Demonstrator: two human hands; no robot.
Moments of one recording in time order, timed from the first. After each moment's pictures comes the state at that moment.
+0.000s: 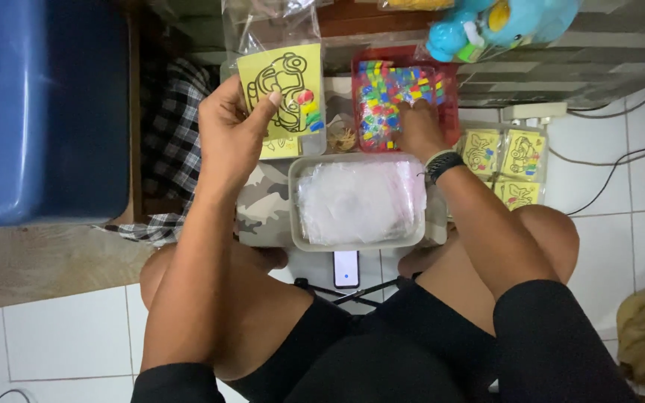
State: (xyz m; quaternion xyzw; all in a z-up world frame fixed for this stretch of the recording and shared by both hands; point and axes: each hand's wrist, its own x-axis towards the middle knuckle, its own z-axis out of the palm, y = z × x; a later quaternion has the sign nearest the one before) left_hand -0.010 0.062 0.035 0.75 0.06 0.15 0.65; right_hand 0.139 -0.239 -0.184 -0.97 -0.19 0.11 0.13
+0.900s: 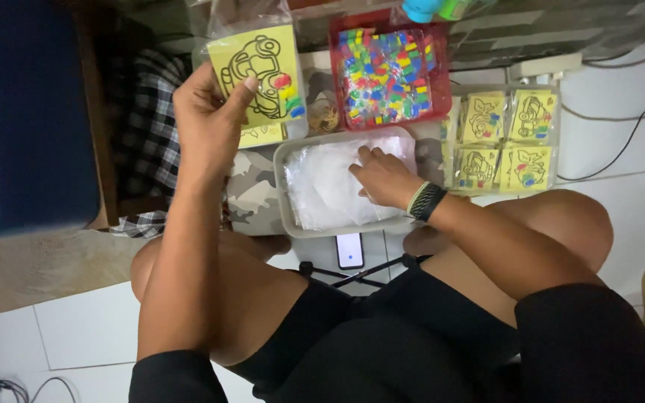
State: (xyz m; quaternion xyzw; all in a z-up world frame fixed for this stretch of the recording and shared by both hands) left_hand 0.001 0.050 0.021 0.78 0.04 0.12 0.62; right_hand 0.015 -0.232 -0.158 -0.88 -0.44 0.15 0.08
